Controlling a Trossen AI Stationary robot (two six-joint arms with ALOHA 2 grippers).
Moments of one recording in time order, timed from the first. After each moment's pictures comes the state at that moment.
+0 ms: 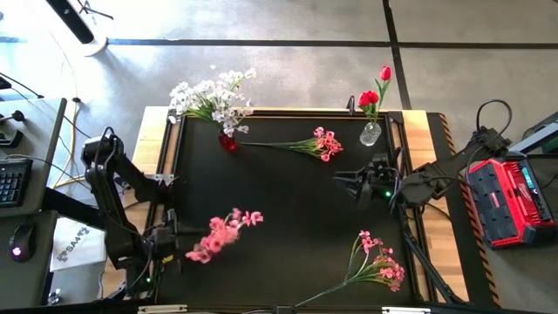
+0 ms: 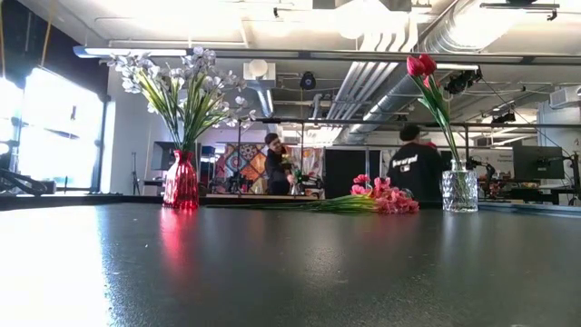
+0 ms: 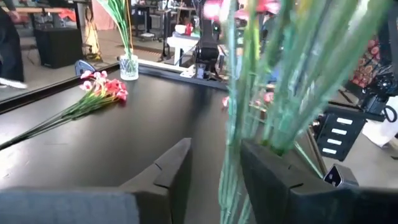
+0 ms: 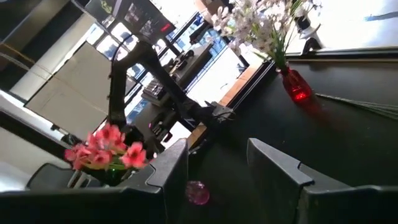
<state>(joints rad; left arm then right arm) -1.30 1.41 0.84 -0.86 -1.45 -1.57 0.55 0.99 0.97 -0.21 0.82 0.94</state>
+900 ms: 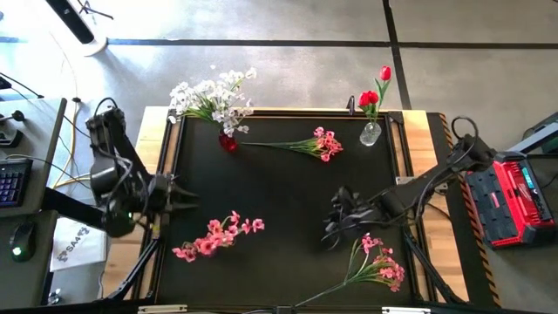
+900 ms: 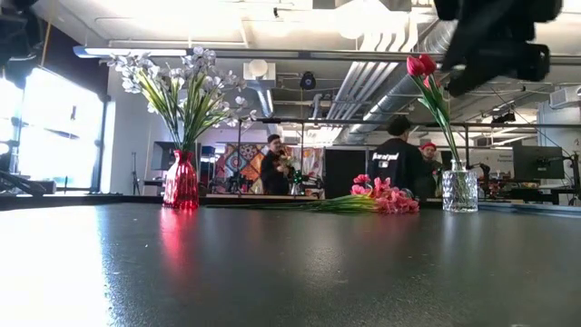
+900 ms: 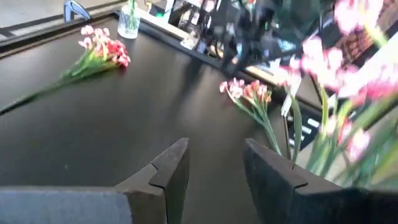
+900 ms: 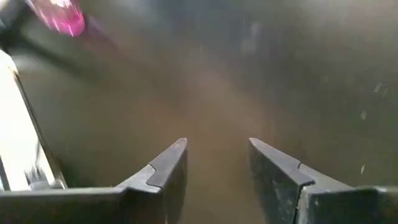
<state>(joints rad) -1.12 0.79 0.85 -0.88 -1.12 -1.19 0.53 1.36 0.97 -0.62 0.38 1.22</state>
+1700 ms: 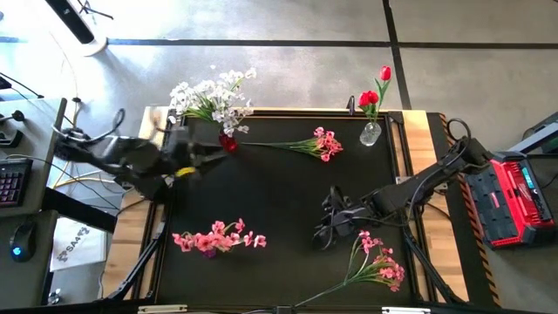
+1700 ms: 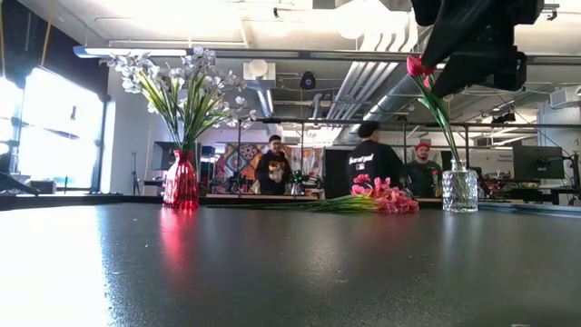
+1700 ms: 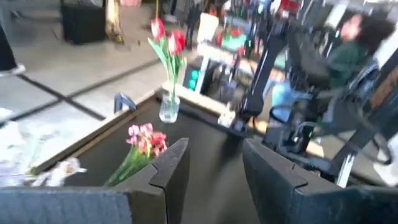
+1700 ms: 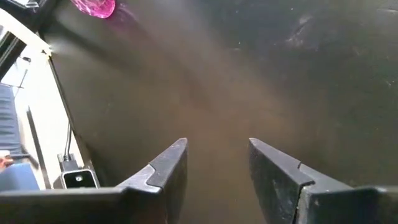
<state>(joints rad) -0.32 0.88 1.12 -0.49 -0.66 -0.41 0.48 1.41 0.97 -0.46 0.25 1.12</state>
